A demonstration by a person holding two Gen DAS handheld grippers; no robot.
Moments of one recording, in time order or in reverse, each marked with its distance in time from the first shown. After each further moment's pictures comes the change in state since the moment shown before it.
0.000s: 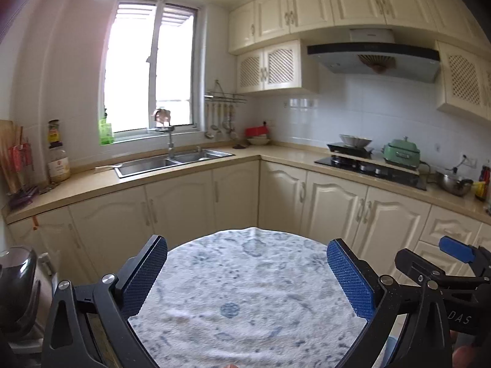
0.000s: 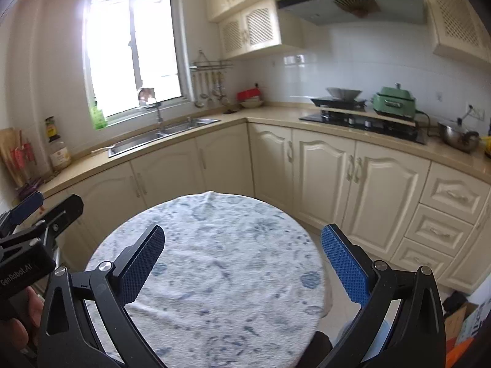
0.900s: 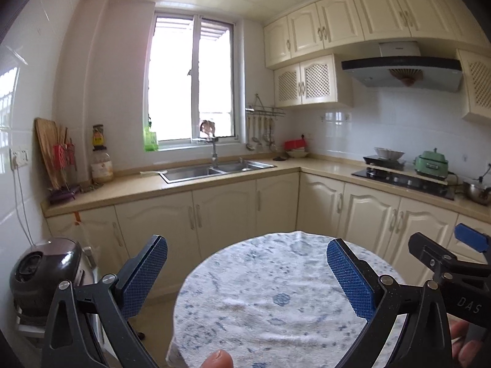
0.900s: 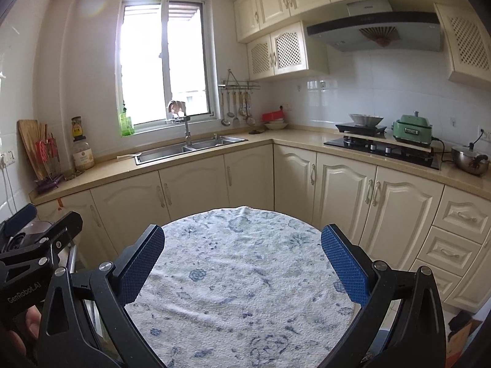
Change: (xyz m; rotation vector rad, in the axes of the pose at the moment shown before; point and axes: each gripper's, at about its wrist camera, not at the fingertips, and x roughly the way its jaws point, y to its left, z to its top) left arm -0.033 0.023 -0.014 -0.010 -0.061 0.150; right arm -0.035 0.057 -0.015 -0.047 -0.098 0.051
